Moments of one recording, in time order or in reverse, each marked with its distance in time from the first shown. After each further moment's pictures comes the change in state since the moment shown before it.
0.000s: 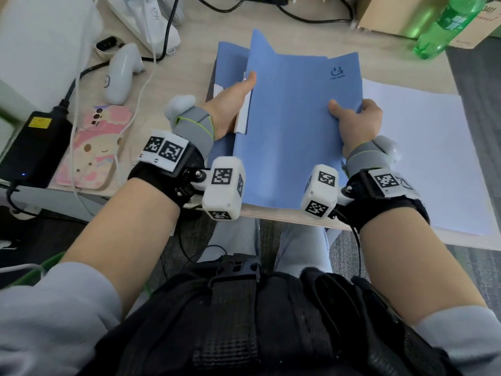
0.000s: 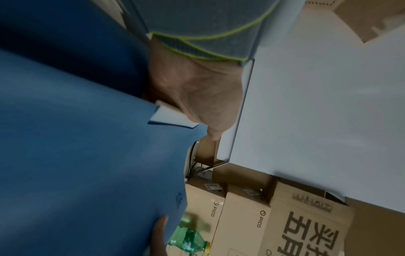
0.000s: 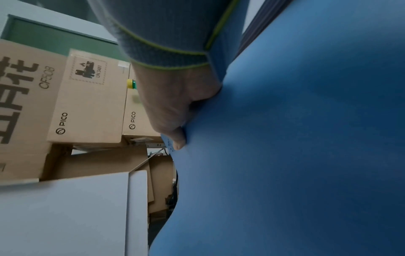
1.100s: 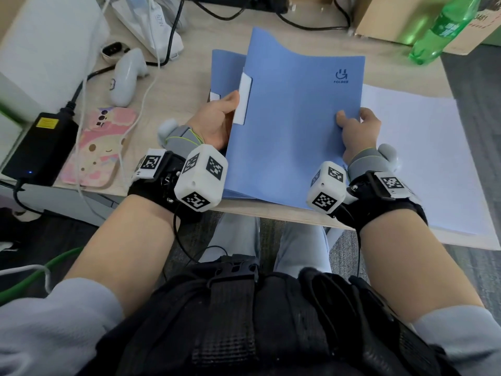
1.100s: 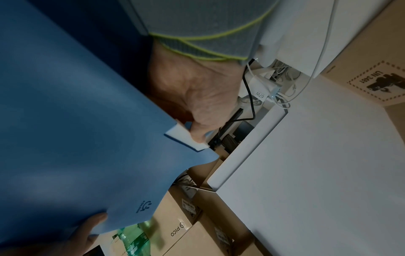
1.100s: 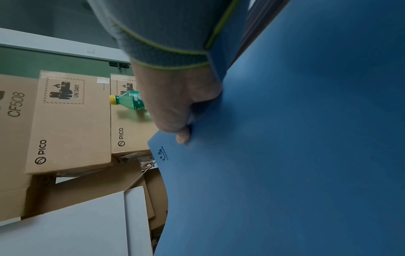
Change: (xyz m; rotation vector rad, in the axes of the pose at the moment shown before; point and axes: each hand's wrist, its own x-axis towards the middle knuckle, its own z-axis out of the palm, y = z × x) left_hand -0.022 -0.018 -0.008 -0.393 -0.004 0.031; right_hand -0.010 0.003 -0.007 0.112 -0.013 0.046
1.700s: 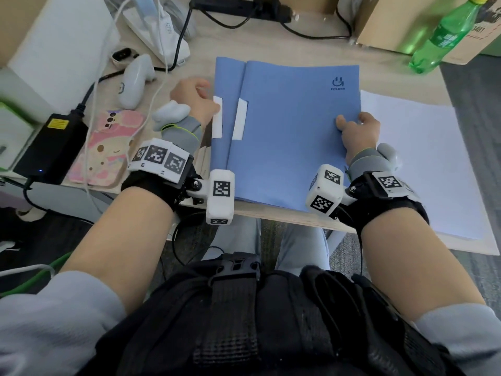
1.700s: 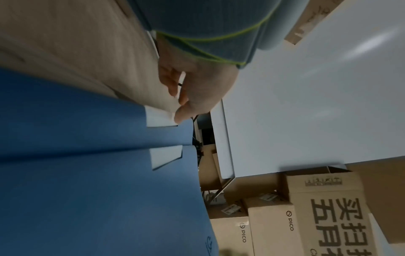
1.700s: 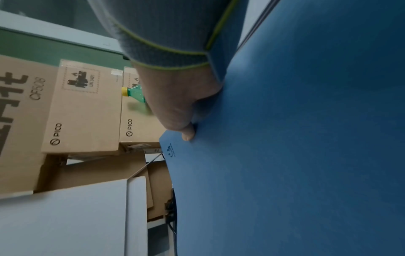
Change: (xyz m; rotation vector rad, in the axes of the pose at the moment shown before) left_hand -0.001 0.032 -0.022 0.897 0.707 0.192; right_hand 0.003 -0.004 0.001 -0.143 0.009 0.011
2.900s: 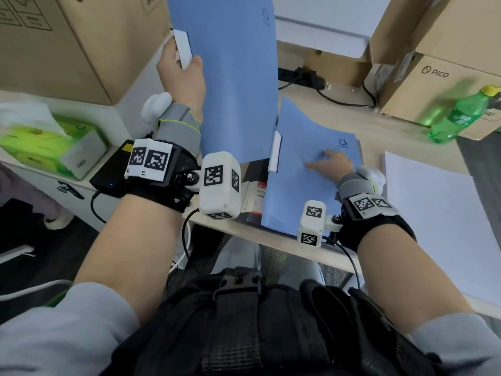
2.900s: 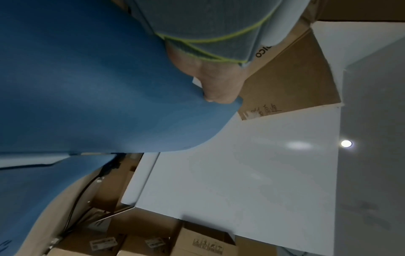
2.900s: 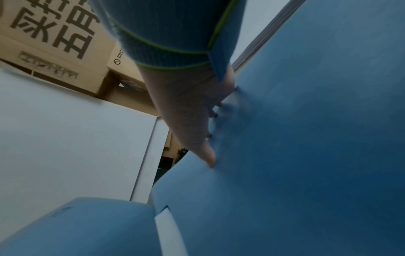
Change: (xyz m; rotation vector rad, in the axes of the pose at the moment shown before) left_hand 0.010 0.040 -0.120 -0.703 0.433 0.263; right_hand -0.020 -0.039 0.080 -0.878 -0.389 -0.159
